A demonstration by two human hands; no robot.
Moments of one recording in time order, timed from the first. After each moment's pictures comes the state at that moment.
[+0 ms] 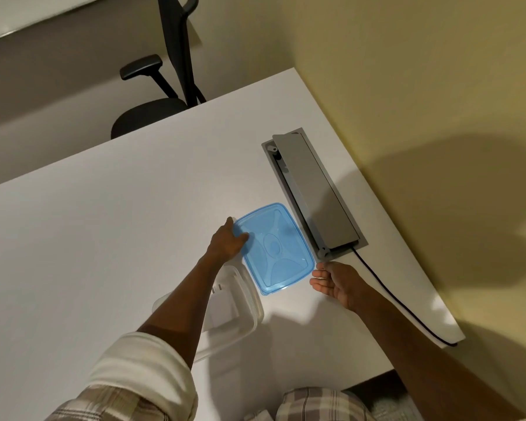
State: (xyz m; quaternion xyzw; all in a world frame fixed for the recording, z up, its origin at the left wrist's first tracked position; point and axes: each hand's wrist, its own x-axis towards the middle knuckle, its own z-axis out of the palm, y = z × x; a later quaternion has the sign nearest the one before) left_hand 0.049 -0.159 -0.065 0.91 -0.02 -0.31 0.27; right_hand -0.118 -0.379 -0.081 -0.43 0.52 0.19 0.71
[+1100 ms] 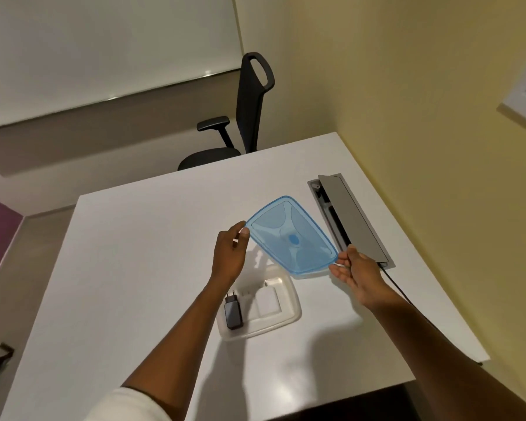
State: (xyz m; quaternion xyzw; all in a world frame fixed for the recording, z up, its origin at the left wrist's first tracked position) left_hand -0.045 -0.048 0.066 0.86 -0.03 -0.06 0.50; right_hand -0.125 -0.318 0.009 -0.49 0.40 0.03 0.77
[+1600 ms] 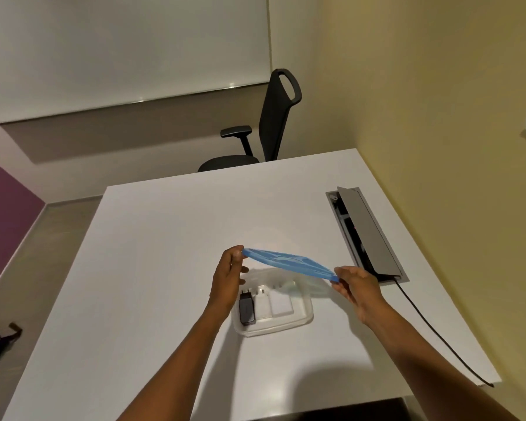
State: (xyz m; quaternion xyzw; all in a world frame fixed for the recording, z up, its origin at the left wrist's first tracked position) left_hand -0.109 0.012 0.059 0.77 0.07 -0.07 0.63; right_hand -0.152 -0.270 0.032 -0.55 0.36 0.03 0.75
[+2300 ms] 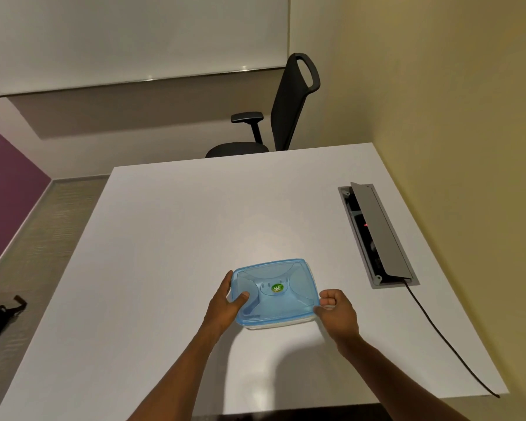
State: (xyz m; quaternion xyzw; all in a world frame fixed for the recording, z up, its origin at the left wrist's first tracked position) left_hand -0.143 0.059 -0.006 0.81 0.12 -0.18 0.54; right_hand -0.184 -0.203 -0.020 -0.76 0.31 0.06 0.57
